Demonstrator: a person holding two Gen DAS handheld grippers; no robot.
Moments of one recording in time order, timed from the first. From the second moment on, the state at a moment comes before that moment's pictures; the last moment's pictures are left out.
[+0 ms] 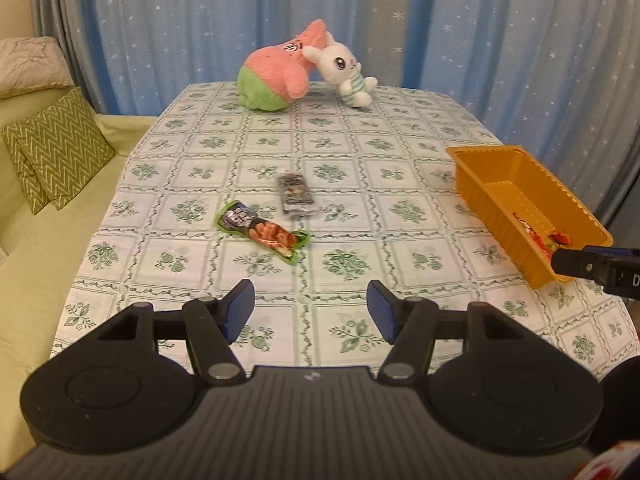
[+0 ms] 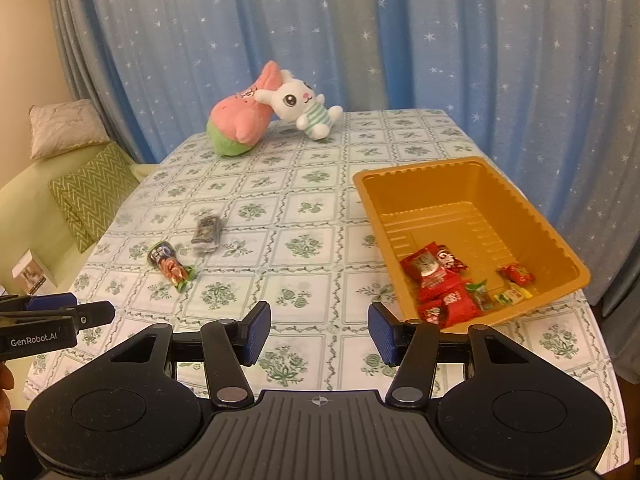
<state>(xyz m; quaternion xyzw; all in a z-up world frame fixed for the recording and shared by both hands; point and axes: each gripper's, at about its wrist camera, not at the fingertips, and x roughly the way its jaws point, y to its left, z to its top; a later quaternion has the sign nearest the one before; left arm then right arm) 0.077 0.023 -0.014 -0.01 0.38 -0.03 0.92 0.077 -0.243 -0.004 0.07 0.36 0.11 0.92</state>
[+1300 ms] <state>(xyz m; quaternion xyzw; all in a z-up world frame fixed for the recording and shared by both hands) 0.237 0.065 -0.122 -0.16 0.39 0.08 0.90 0.232 -0.178 -0.079 0.06 0.38 0.14 0.91</state>
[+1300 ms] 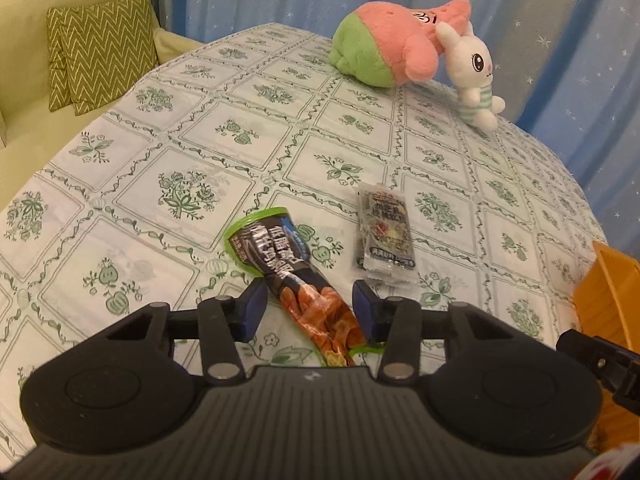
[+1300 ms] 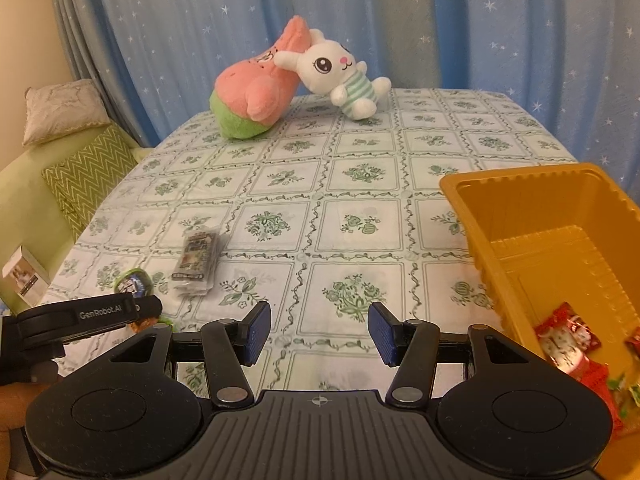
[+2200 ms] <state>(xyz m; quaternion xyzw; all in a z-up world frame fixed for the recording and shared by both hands) 0.247 0.106 -0.124 -0.01 0.41 0.00 0.91 0.297 -0.066 -0.114 0.03 0.38 0.24 0.89</state>
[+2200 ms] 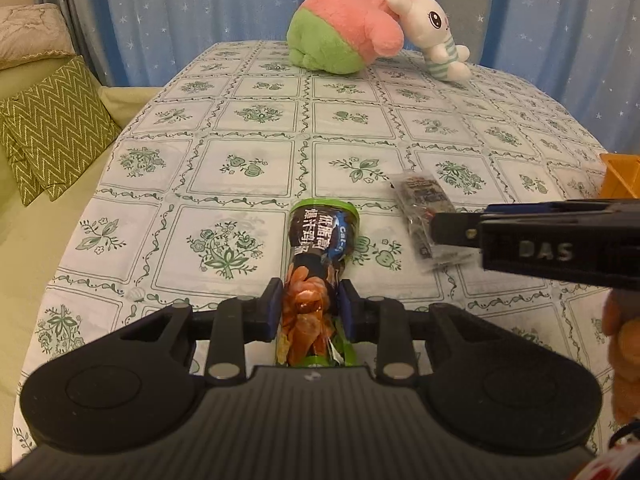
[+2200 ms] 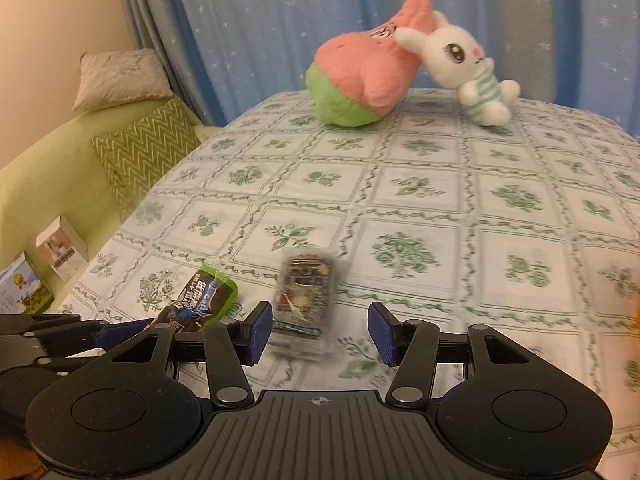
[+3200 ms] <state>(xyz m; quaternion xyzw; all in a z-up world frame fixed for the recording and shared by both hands) 0.251 0.101 -0.128 0.01 0.39 0.01 0.92 0.297 -0.062 -0.130 -0.01 0.38 0.22 0.90</state>
